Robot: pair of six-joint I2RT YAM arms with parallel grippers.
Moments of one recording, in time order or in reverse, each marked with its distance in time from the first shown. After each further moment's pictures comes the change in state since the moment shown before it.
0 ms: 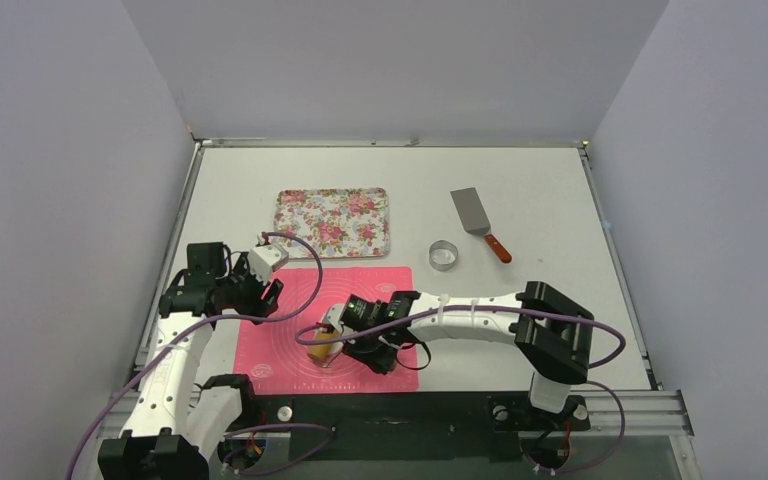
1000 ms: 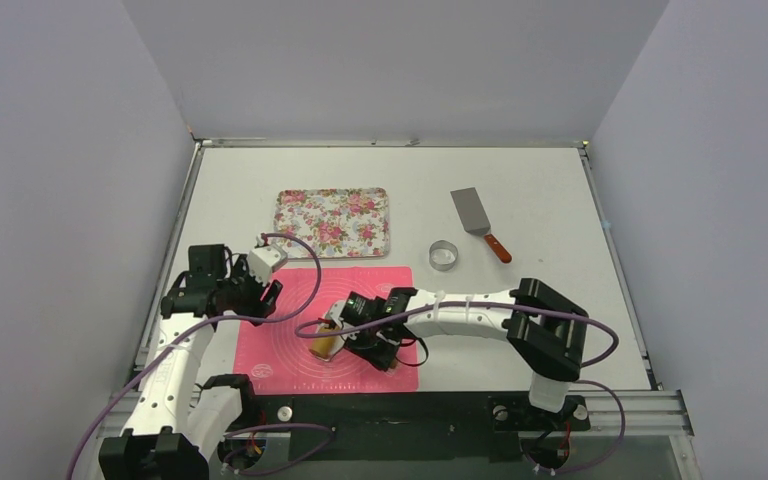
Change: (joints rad) left arm 0.000 0.000 -0.013 0.014 -0.043 -0.016; right arm -0.030 0.044 0.035 -0.033 0.023 0.007
